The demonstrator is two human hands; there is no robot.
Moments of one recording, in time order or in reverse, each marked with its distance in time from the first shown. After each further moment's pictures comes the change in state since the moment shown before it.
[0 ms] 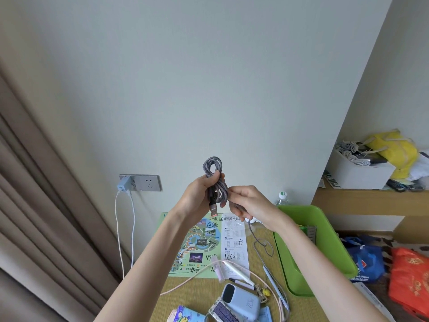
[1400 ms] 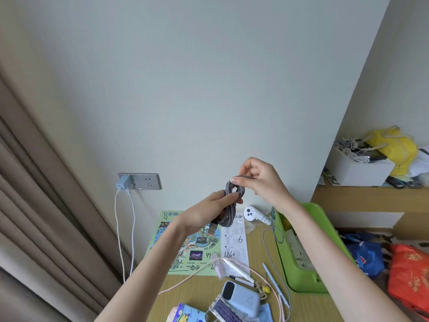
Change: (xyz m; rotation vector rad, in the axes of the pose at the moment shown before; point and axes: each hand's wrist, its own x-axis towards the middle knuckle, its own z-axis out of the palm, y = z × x) left_hand -0.007 -0.024 0.002 0.577 -0.168 -0.087; right_hand 0.012 -0.011 -0.030 -0.144 0.362 -0.173
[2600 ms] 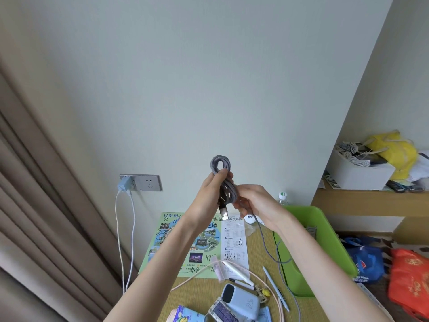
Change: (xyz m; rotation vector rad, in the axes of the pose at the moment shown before) left_hand 0.008 0.018 0.005 -0.421 0.277 0.204; right_hand -0.020 0.008 0.020 0.366 -0.250 0.334
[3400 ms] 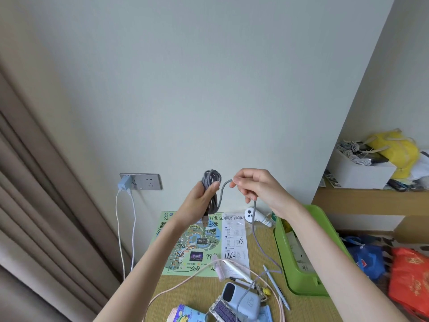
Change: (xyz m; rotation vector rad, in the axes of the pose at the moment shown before) left_hand 0.005 -0.025 -0.038 0.478 0.031 0.136; right_hand -0.003 -0.027 -0.011 -0.254 -0.011 -0.233
